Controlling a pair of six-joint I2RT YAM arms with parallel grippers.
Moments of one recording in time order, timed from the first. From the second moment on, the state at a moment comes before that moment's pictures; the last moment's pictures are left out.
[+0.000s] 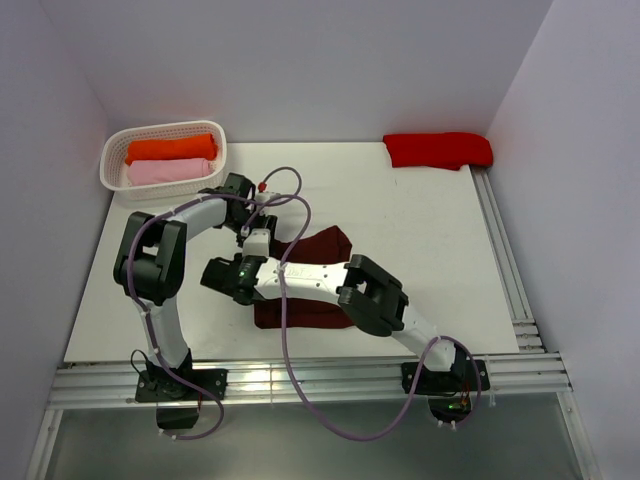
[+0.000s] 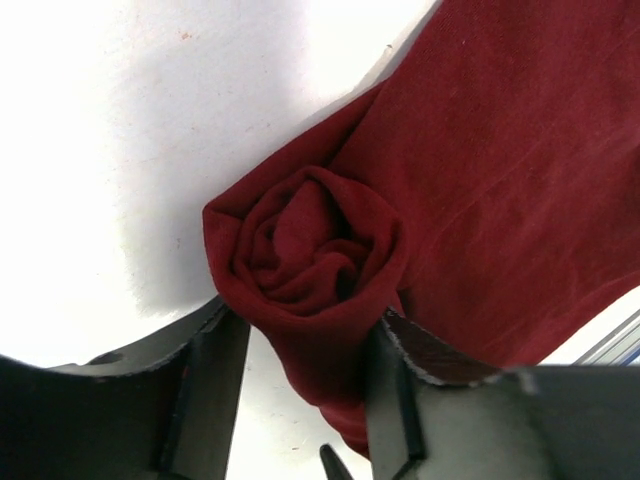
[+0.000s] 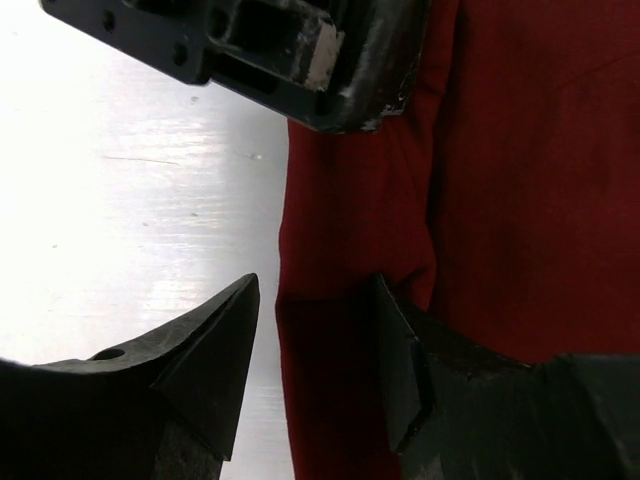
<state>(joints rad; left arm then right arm) -0.31 1.93 1.28 -0.61 0.46 0.06 1.23 2.30 1.89 -0.86 0.70 1.17</state>
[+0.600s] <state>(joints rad) -0.27 1.93 1.39 -0.63 0.55 0.06 1.22 2.19 1.66 -0.68 0.71 1.17</state>
